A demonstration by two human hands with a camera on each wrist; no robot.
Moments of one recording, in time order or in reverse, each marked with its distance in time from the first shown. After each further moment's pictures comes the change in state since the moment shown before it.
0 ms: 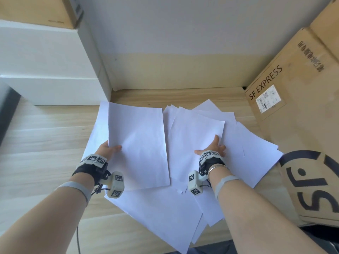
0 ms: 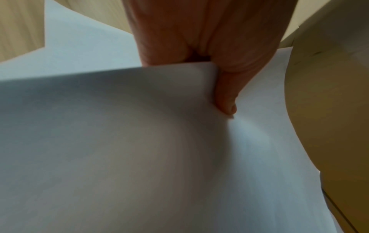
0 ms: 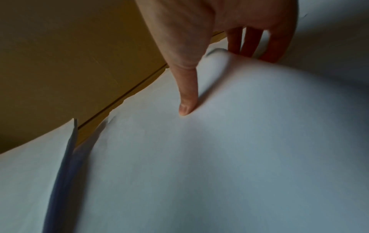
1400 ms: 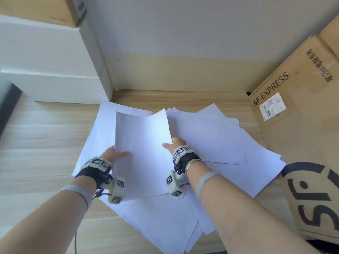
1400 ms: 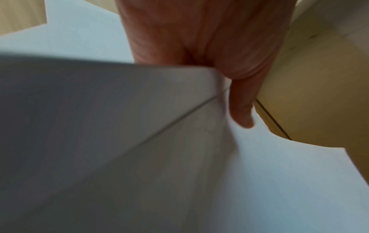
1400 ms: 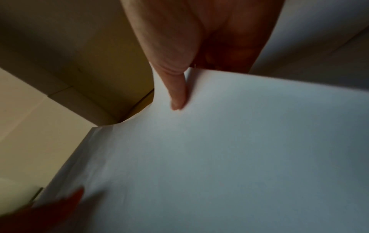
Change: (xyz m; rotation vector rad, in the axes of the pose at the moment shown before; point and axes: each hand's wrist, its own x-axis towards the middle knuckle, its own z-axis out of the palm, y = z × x) left_hand 0.010 -0.010 0.013 0.021 -0.087 -0.064; right_hand -0.032 -0.068 0.053 -0.210 -0.367 -0.496
